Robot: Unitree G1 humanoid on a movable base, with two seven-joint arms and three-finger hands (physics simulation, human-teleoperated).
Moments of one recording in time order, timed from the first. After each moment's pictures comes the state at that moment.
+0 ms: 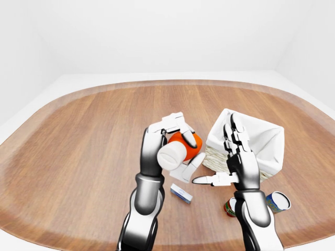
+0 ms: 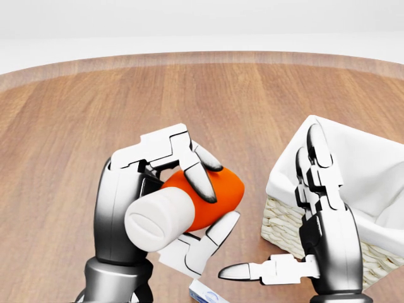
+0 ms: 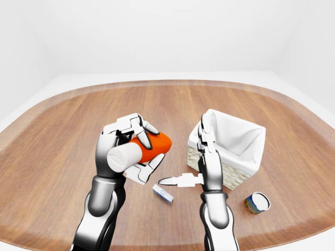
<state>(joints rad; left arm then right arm) -0.07 -0.12 -0.41 -0.56 0.23 0.09 0.12 0.22 -0.01 0.10 -0.60 -0.09 0.09 -0.02</state>
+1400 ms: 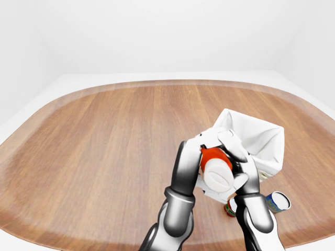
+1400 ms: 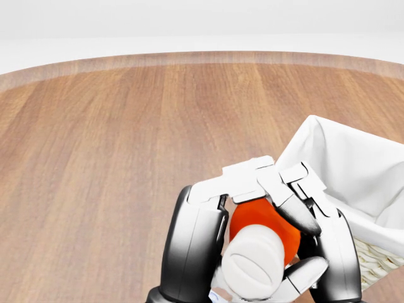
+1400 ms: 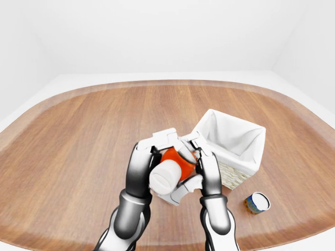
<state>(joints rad) -0.02 -0.17 -0.70 -0.51 0.34 0.09 0.22 0.26 -0.02 0.12 -0.64 -0.08 0.09 0.05</state>
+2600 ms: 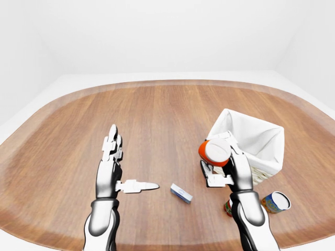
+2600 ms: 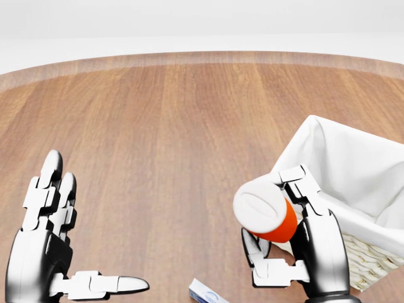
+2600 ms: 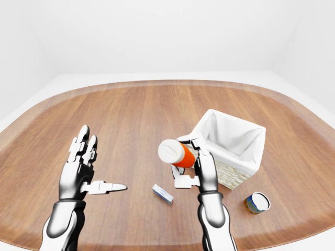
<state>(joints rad) 0.26 0.01 -0.03 -0.54 0.05 0.08 -0.03 0.23 -0.01 0.12 -0.54 -0.09 0.09 0.00</state>
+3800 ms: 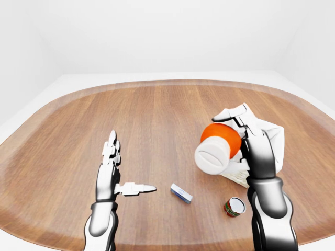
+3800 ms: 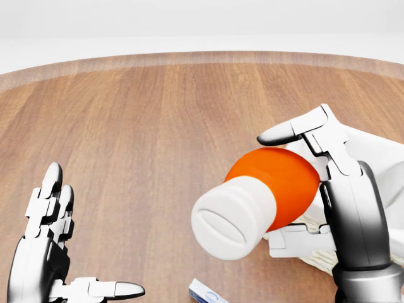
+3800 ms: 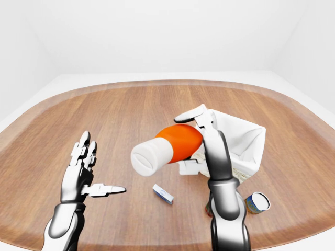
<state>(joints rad) 0.28 0.00 0.01 -0.46 0.08 0.05 -0.05 0.05 -0.04 0.03 -0.72 -0.32 0.09 0.13</state>
